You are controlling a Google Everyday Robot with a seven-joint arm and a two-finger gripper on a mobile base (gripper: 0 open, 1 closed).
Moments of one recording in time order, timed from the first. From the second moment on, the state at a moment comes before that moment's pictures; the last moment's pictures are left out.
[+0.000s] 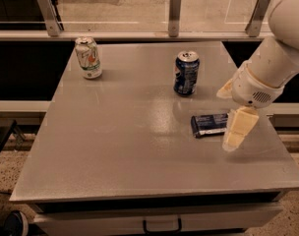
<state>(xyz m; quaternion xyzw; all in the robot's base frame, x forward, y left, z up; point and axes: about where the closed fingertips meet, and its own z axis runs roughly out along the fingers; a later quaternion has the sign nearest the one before) 0.492 -0.195 0.848 -0.65 0.75 0.06 0.13</state>
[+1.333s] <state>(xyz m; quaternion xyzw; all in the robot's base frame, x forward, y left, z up) 0.494 -0.186 0.833 -0.66 0.74 0.05 0.12</state>
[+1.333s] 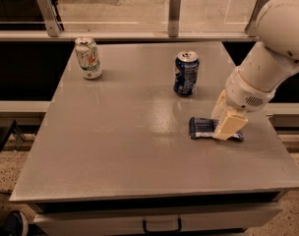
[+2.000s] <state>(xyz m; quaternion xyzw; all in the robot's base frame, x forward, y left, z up) 0.496 -0.183 0.857 -0.66 0.74 0.06 0.13</state>
